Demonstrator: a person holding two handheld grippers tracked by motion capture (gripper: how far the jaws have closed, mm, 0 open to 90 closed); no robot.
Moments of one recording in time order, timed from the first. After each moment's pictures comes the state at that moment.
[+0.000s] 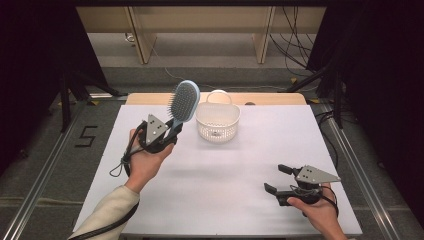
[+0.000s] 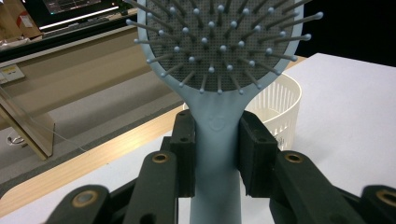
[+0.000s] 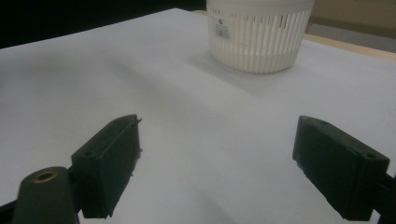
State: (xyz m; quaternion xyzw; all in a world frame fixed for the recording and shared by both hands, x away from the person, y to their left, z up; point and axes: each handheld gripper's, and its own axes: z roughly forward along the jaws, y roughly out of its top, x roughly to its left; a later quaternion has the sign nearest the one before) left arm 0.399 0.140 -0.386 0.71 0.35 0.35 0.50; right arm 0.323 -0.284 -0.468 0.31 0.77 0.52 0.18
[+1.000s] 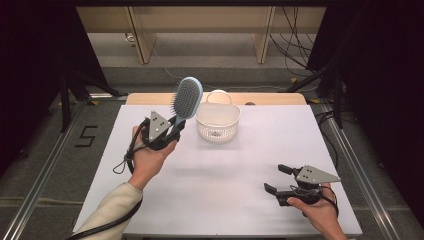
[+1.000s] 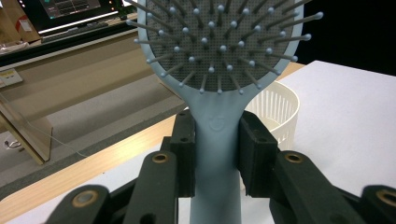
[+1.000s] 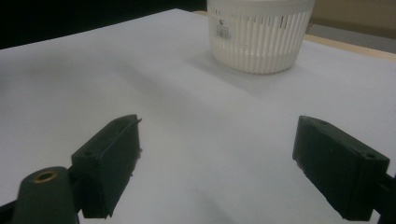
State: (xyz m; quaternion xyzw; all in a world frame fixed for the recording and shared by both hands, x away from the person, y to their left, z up) left arm 0.404 0.133 -0.381 0.71 0.35 0.35 0.50; right arm 0.323 -0.284 -0.468 0.31 0.78 0.52 0.18
